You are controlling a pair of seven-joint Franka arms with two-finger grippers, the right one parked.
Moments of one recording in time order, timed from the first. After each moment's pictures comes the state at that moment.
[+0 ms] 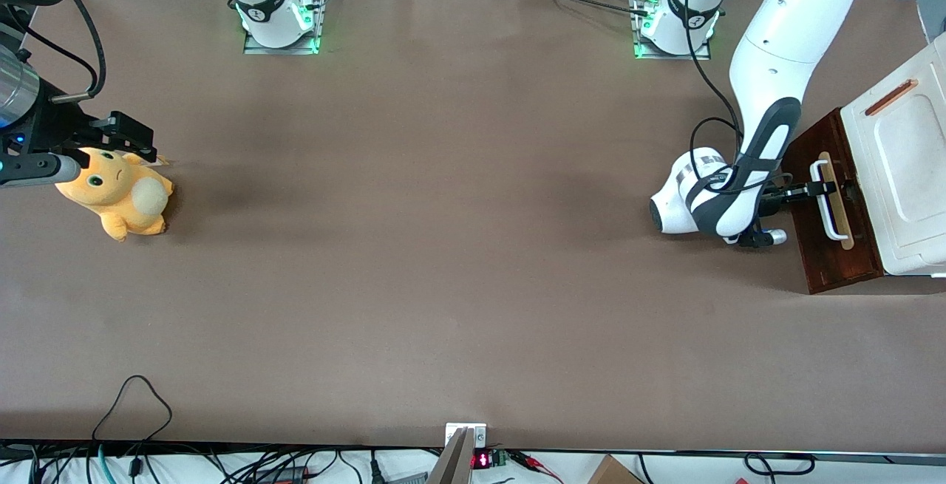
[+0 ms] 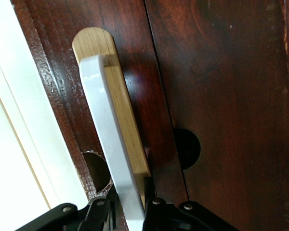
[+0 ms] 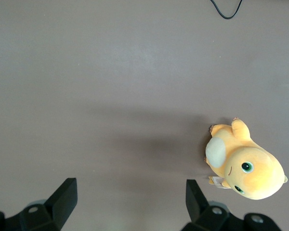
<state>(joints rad) -0.07 0.72 -0.12 -1.95 1.32 1.32 -0.90</state>
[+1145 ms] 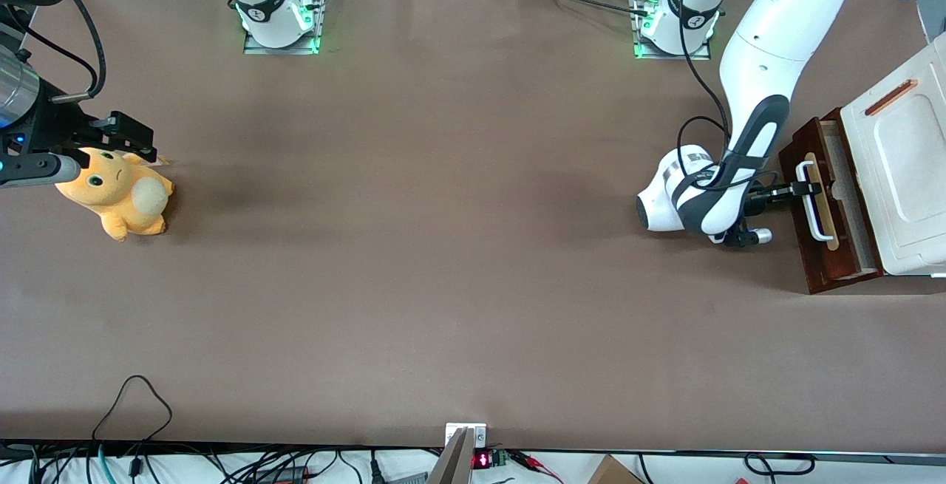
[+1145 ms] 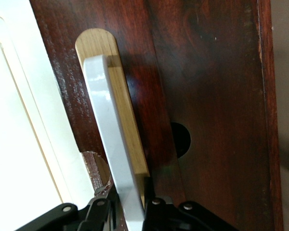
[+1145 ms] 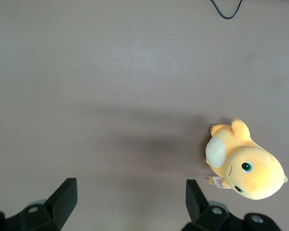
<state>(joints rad) -0.08 0.71 -0.16 -1.94 1.29 1.30 -0.92</state>
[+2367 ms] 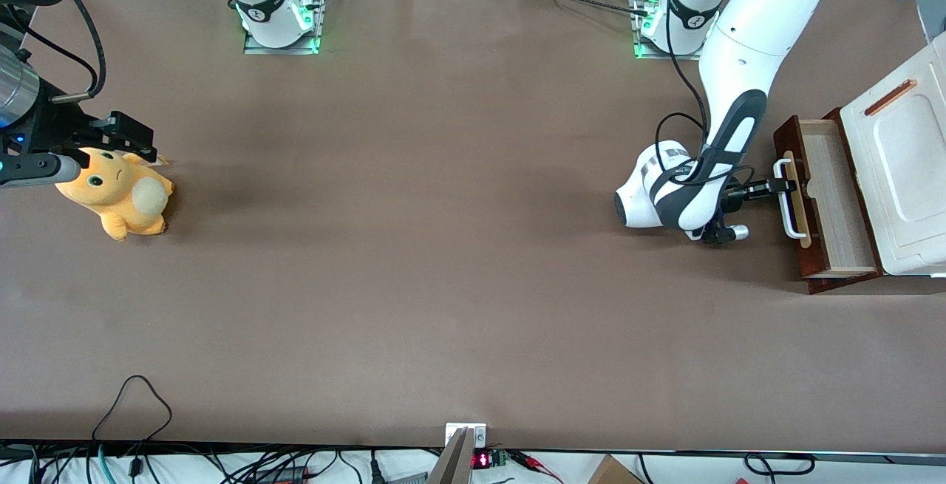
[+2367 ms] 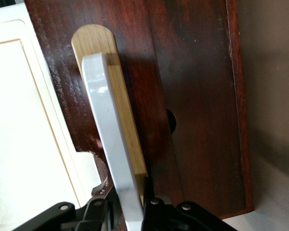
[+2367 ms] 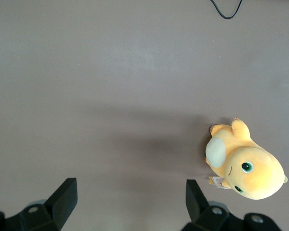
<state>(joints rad) -0.17 0.71 -0.16 -1.92 1.19 1.29 -0.94</state>
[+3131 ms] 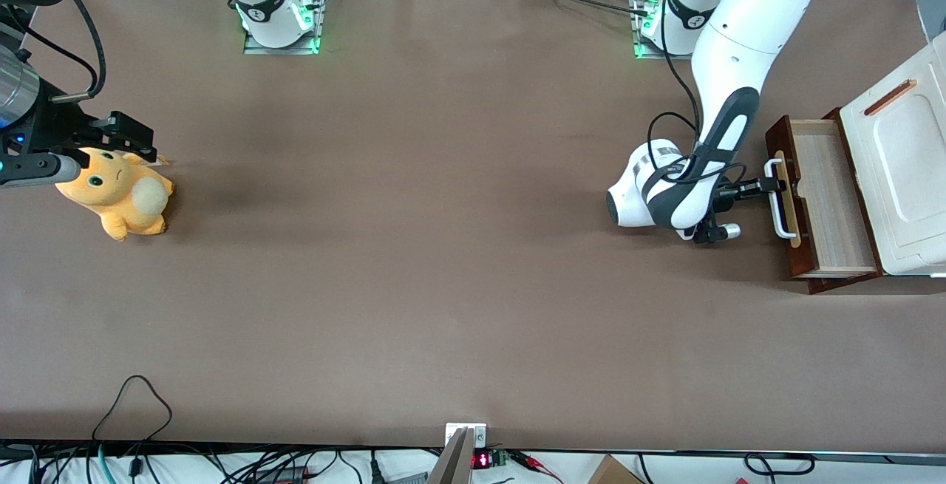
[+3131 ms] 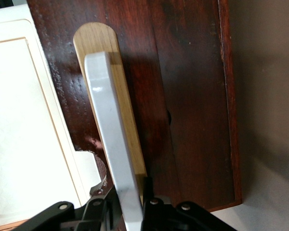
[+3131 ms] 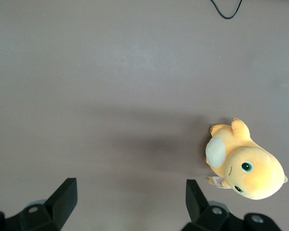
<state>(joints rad) -0.19 0.71 -0.16 -1.90 1.16 1.29 -0.95</state>
